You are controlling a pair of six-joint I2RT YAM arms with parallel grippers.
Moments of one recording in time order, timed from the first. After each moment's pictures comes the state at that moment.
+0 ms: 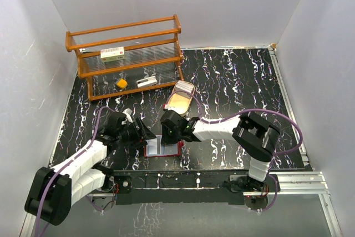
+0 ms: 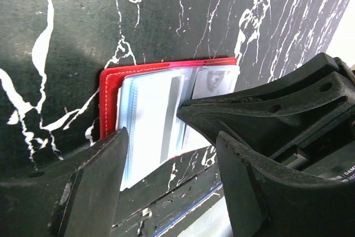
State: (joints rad) left arm -0.37 0.99 0.32 -0.17 0.42 -0.89; right arm 1.04 1.79 0.99 -0.11 -0.01 0.83
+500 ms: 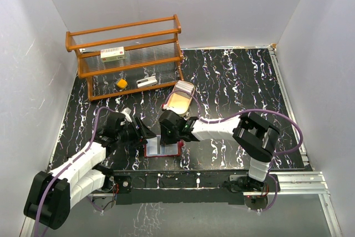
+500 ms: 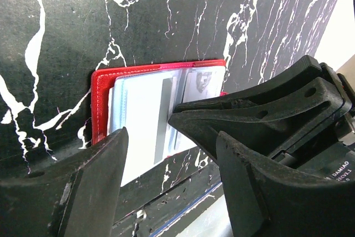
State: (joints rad) left arm -0.37 0.94 0.32 -0.18 0.40 -0.91; right arm 1.05 1.79 1.02 -0.15 0.00 0.84
